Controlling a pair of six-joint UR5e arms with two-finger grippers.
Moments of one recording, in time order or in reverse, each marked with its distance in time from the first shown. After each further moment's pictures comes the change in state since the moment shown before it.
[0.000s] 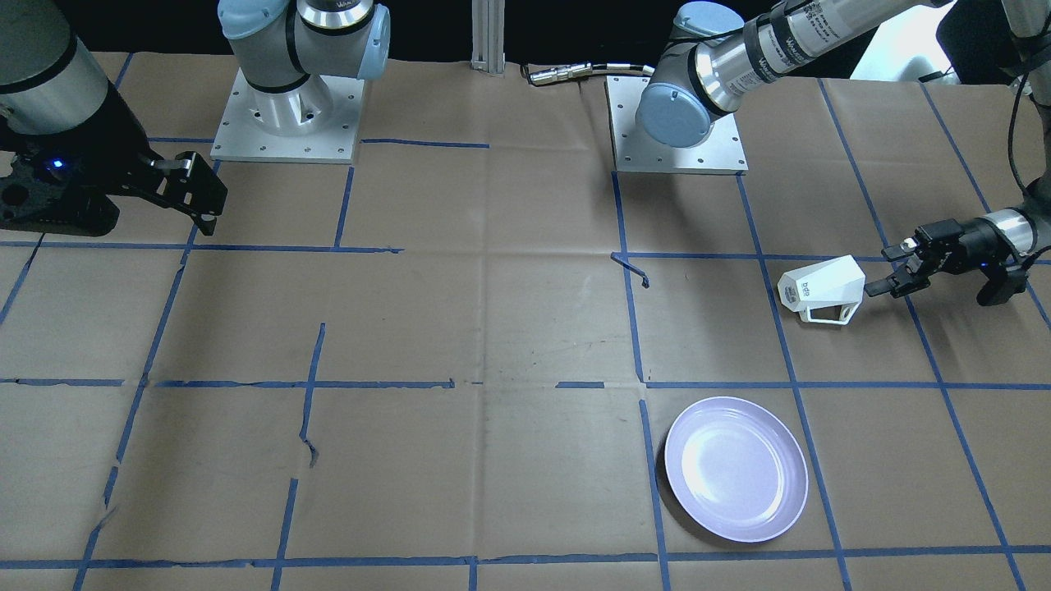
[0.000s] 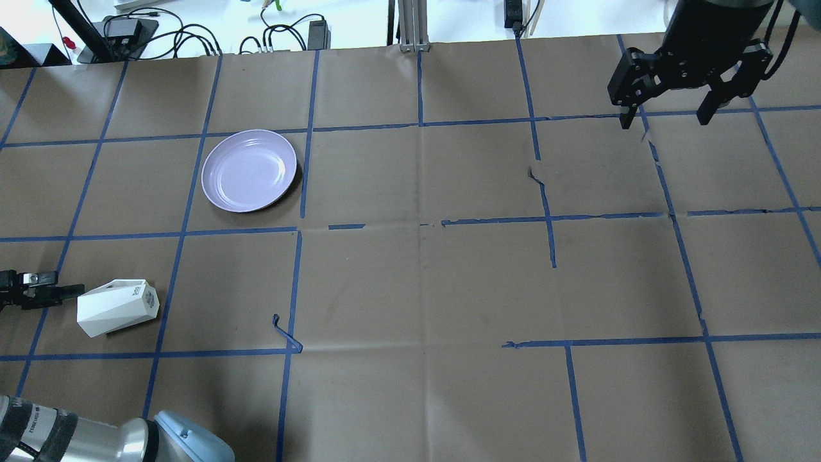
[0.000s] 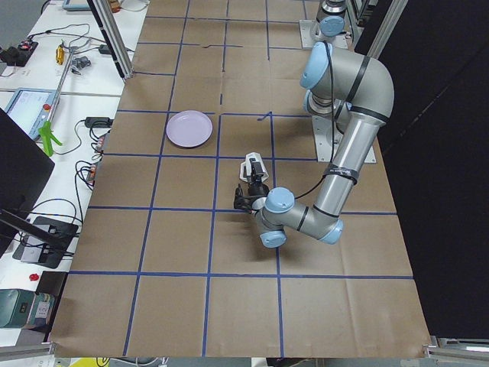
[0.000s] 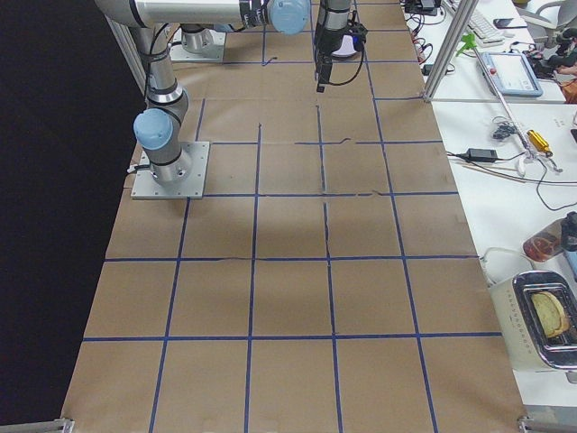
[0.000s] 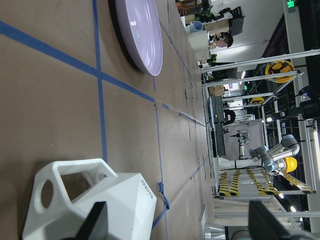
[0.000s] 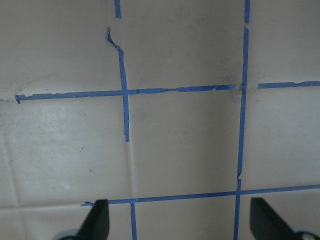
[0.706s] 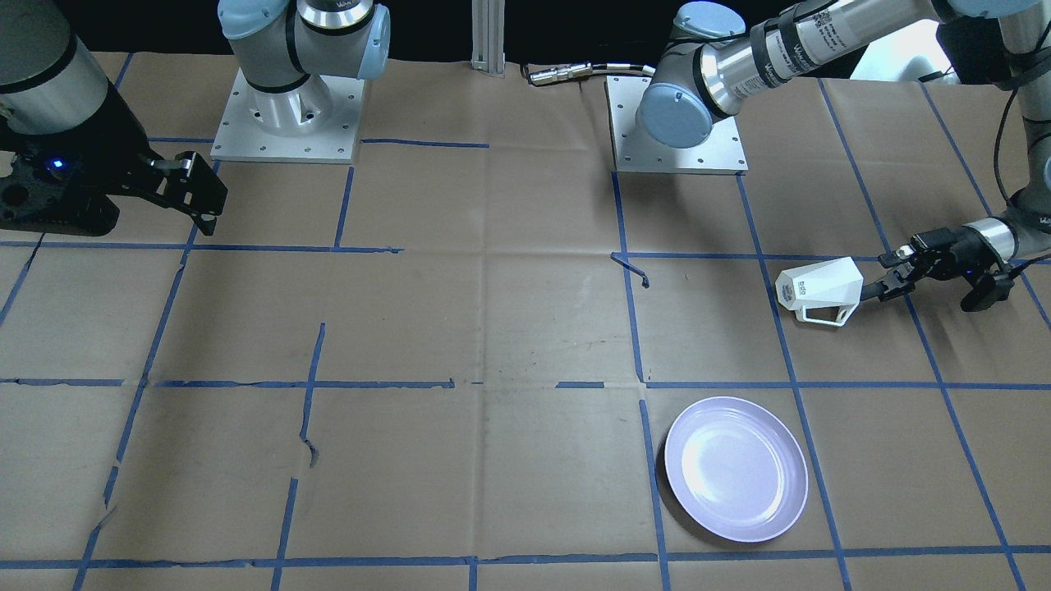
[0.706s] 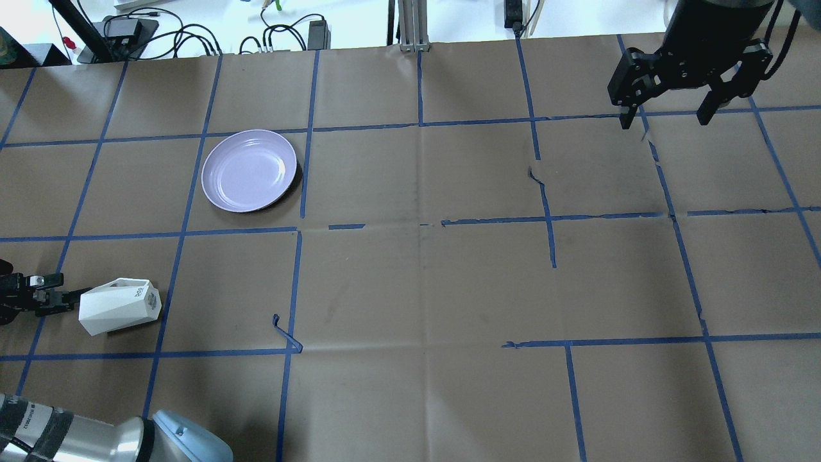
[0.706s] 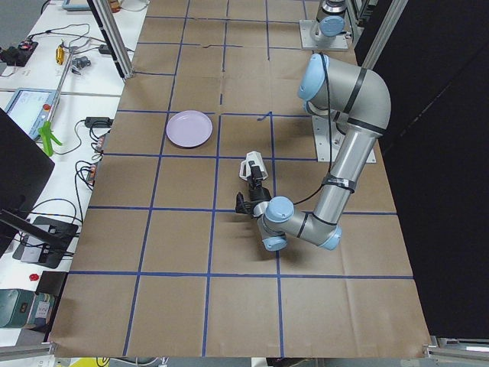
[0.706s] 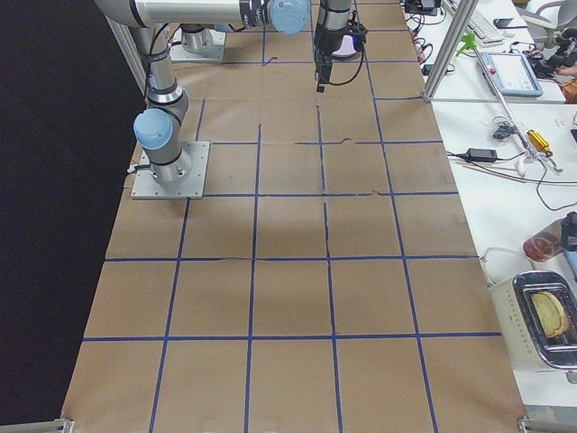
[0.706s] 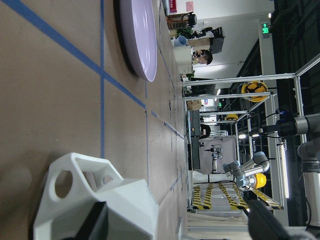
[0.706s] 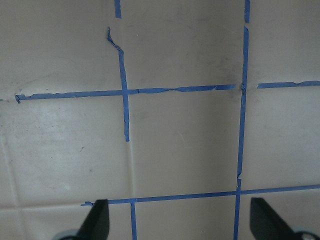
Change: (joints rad) left arm 0.014 -0.045 -0.001 -0.049 -0.028 -0.001; right arm 0.000 0.000 0.000 0.000 0.000 0.000
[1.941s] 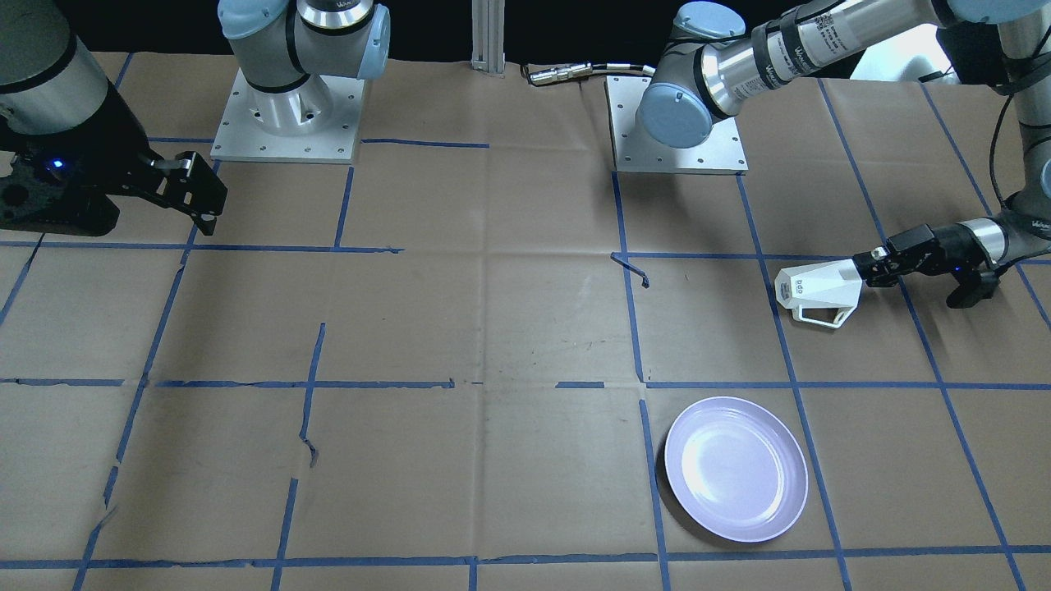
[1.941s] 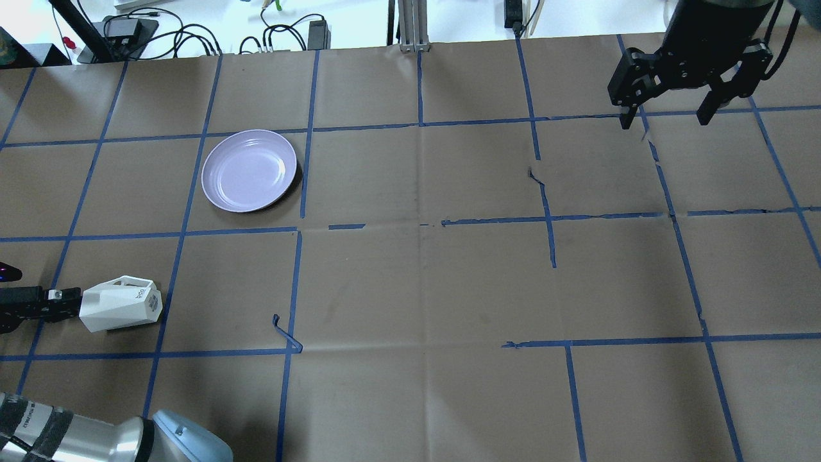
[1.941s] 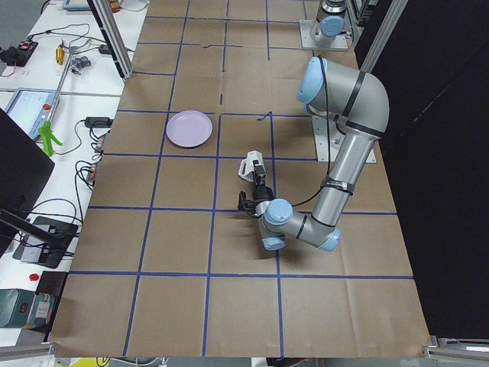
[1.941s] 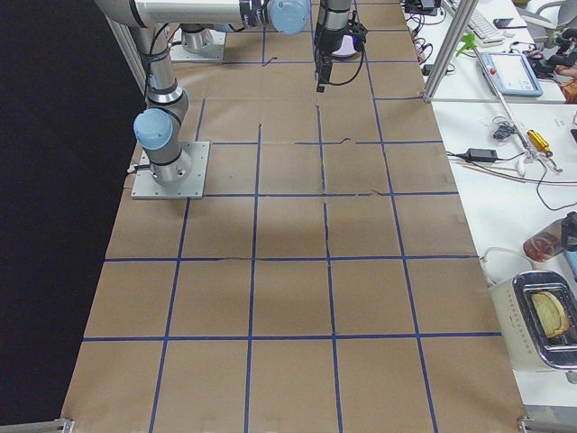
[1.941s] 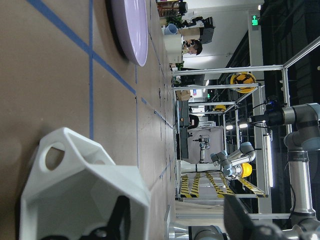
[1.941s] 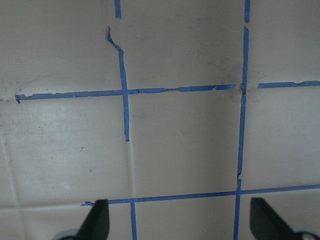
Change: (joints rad) left arm -0.001 -0.016 0.002 -0.005 0.089 0.025; right arm 0.000 0.000 0.000 0.000 0.000 0.000
